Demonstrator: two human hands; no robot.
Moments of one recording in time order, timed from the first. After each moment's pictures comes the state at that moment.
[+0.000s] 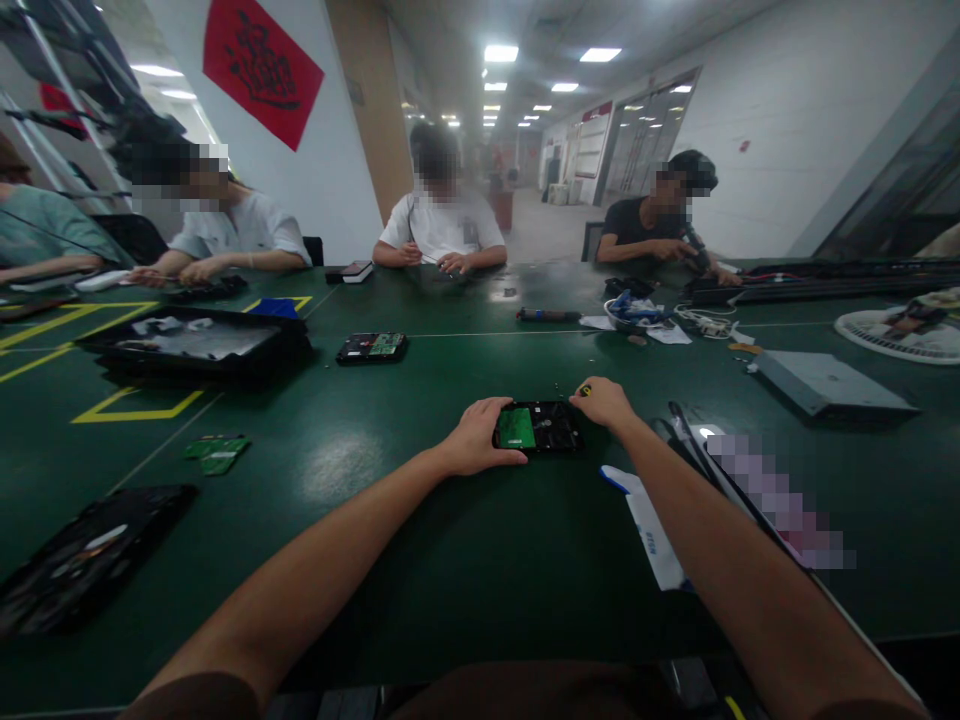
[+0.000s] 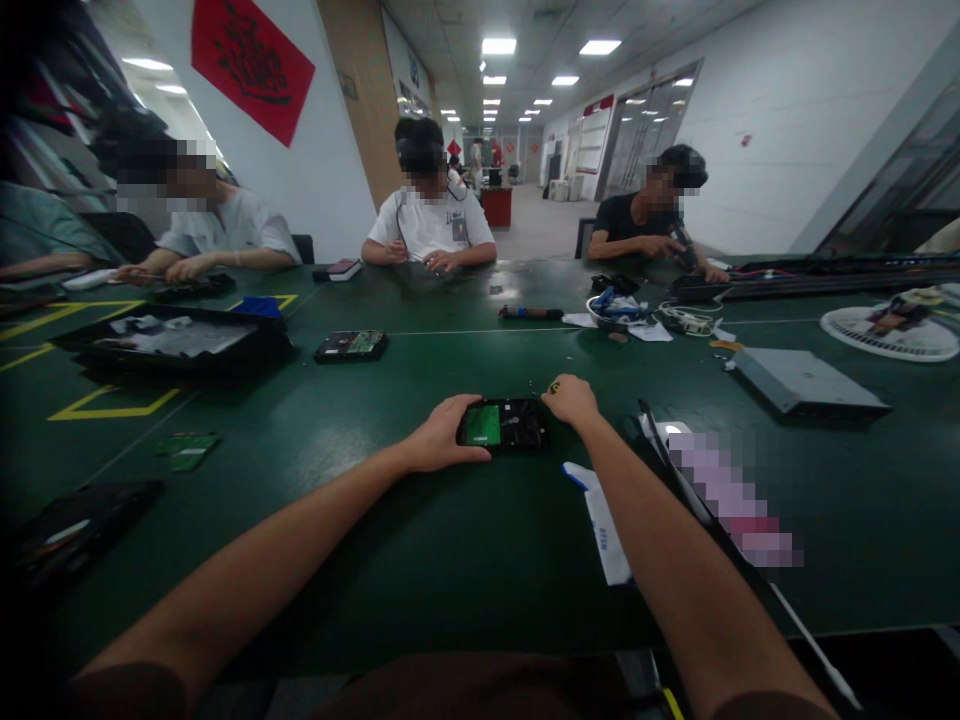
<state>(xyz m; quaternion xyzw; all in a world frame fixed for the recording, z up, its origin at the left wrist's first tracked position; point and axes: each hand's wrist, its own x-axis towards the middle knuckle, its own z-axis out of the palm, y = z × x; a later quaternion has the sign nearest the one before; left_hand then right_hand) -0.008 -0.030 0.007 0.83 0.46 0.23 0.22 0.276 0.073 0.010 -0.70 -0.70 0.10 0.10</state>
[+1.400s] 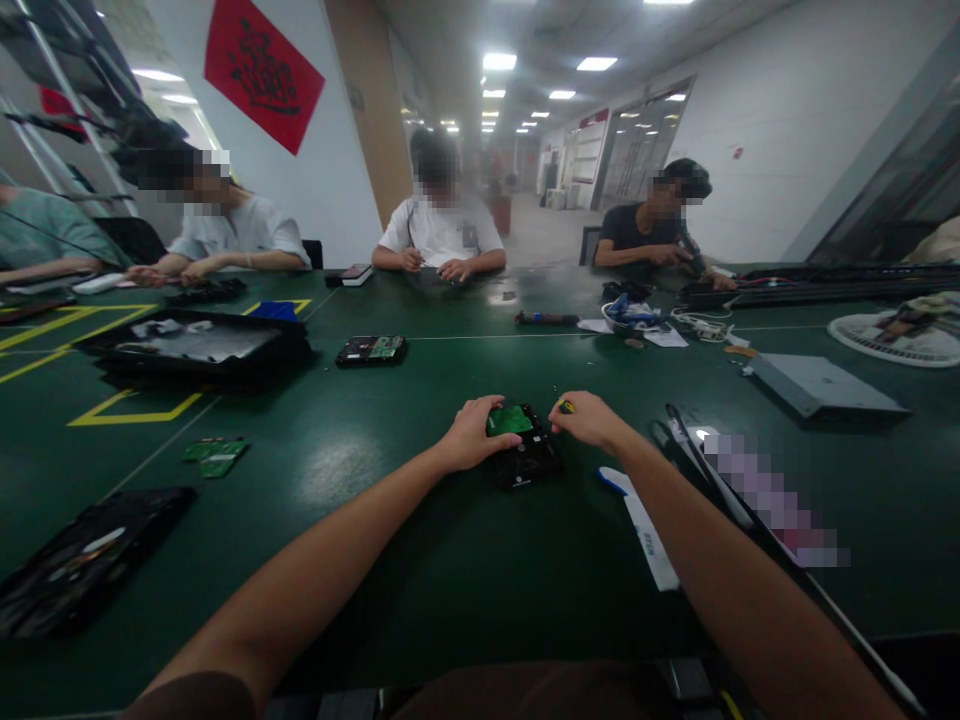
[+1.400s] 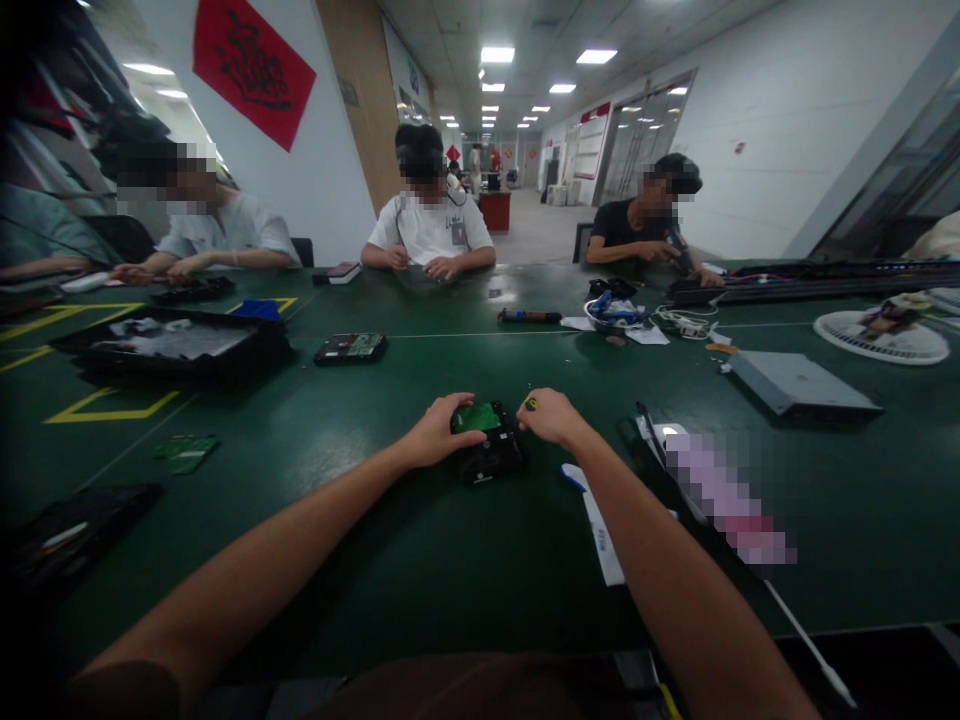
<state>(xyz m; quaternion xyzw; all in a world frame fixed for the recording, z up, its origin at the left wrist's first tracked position) -0.013 -0.020 -0.003 0.78 0.51 0.27 0.23 0.243 0.011 0.048 -0.58 -0.77 0.23 0.12</state>
